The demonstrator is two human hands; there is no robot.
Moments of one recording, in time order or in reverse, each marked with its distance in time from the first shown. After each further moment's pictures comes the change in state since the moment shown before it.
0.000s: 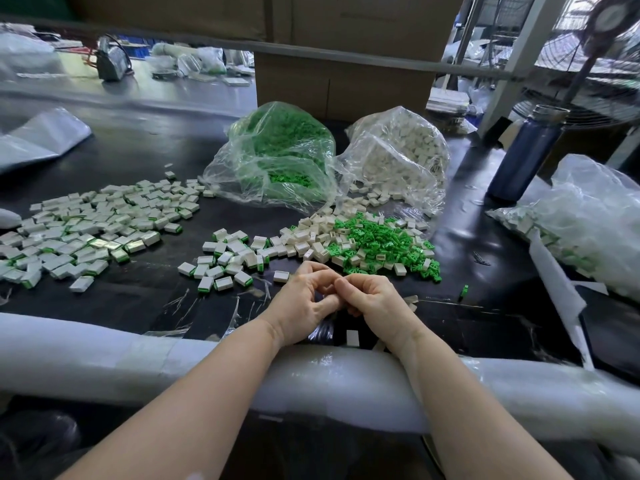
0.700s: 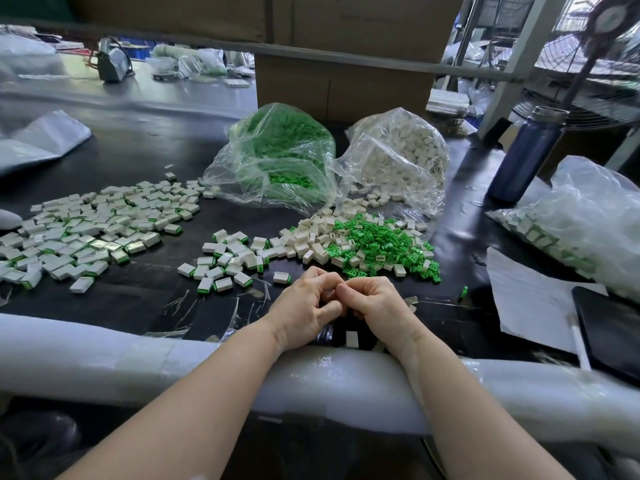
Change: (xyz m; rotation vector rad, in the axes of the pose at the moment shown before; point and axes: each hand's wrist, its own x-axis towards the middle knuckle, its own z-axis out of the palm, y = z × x) left_hand 0.001 -0.003 0.002 0.147 -0.059 -0.045; right_hand -0.001 0.002 -0.003 0.008 0.016 0.015
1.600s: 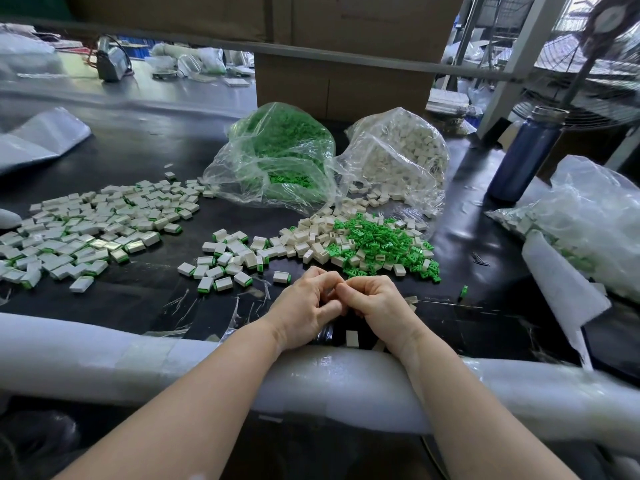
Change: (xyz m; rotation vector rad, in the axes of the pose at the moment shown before) left_hand 0.002 -0.005 0.001 -0.012 -0.010 0.041; right_hand -0.001 -0.001 -0.001 0.055 -0.009 -0.025
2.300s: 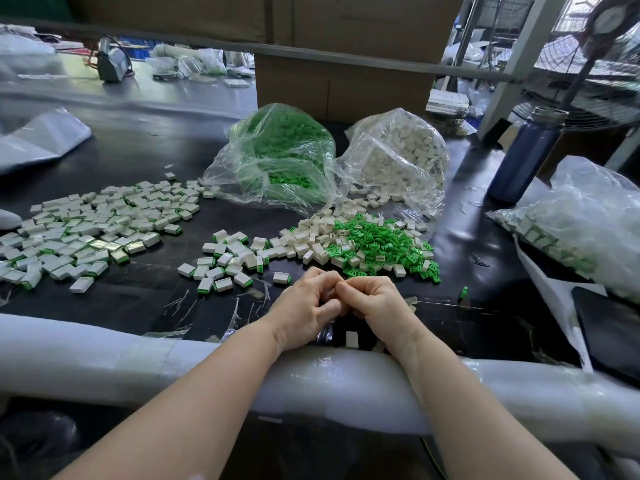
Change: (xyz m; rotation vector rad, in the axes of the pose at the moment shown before) left_hand 0.000 -0.001 0.000 -0.005 0.013 0.028; right_hand -0.001 -0.002 0.002 0.043 0.015 0.035
